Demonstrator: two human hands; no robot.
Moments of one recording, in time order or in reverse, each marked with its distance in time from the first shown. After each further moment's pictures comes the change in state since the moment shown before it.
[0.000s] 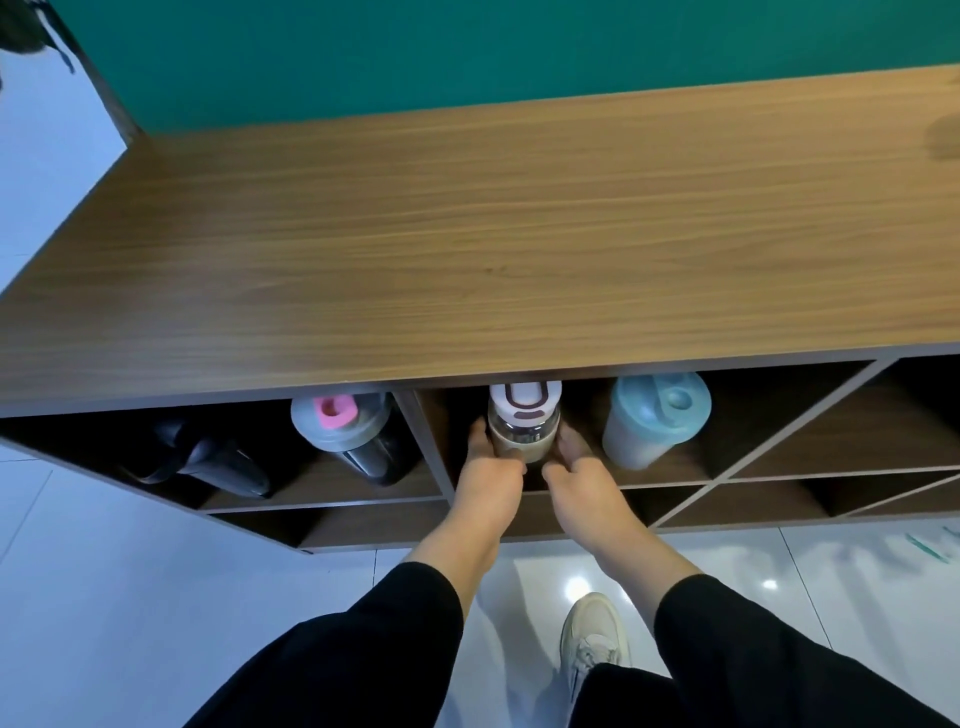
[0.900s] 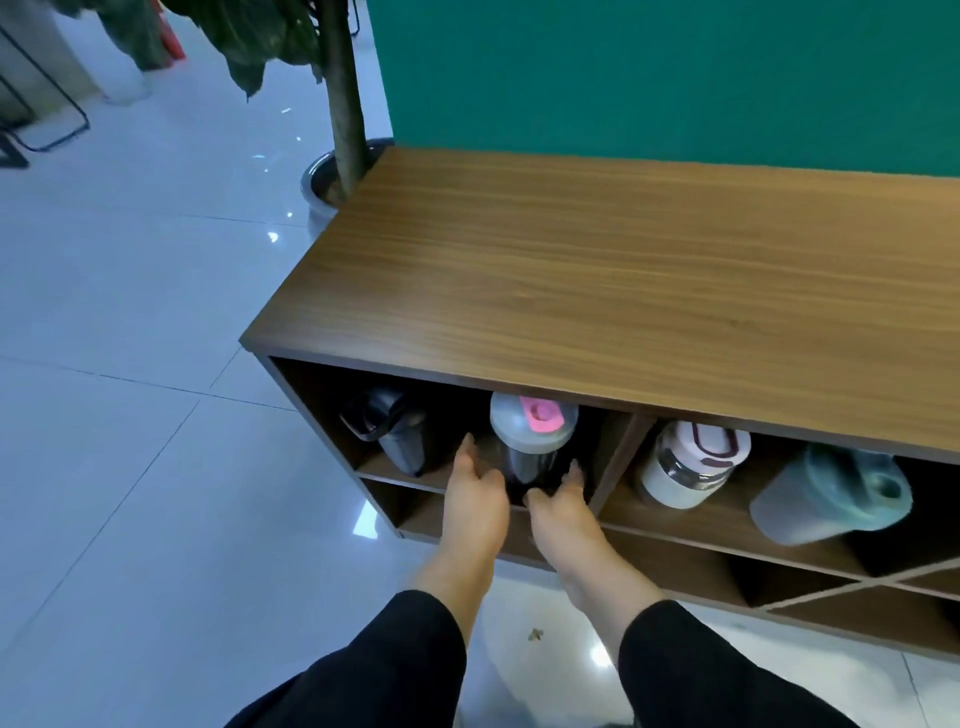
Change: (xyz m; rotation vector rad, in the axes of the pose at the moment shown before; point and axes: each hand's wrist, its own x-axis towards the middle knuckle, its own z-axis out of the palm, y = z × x) left_hand -0.038 -0.015 -0.163 -0.216 0.329 0.068; right_hand -0.038 -0.077 0.163 0.022 -0.136 0.142
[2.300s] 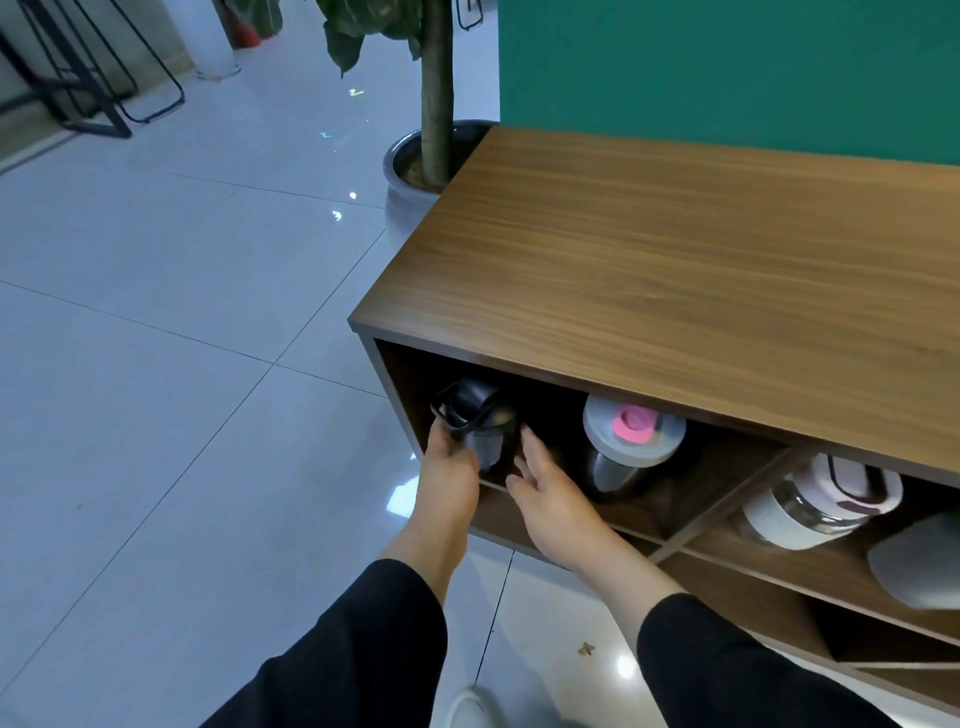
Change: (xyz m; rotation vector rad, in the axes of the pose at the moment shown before) left_hand 0.065 -0.020 -0.098 -0.143 0.130 0.039; right_hand 0.026 -0.015 0.081 -0.212 -0.414 -0.312
